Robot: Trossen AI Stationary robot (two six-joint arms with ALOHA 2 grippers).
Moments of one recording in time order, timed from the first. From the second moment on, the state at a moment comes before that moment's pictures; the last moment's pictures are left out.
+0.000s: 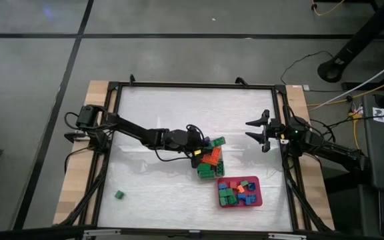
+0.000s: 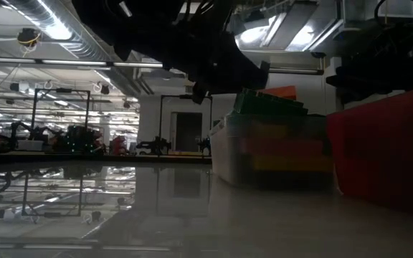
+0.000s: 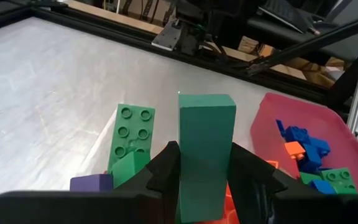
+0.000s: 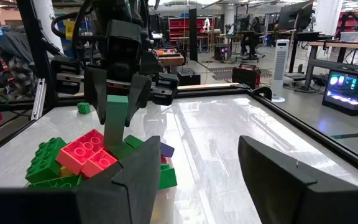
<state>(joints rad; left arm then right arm) -0.09 1.81 0.97 0.50 -0.16 -0.31 -0.37 0.07 0.01 0.06 -0.30 0.02</state>
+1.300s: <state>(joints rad) -0.13 1.61 1.00 0.02 -0.04 -0.54 -0.37 0.07 0.01 0.06 -0.30 0.02</state>
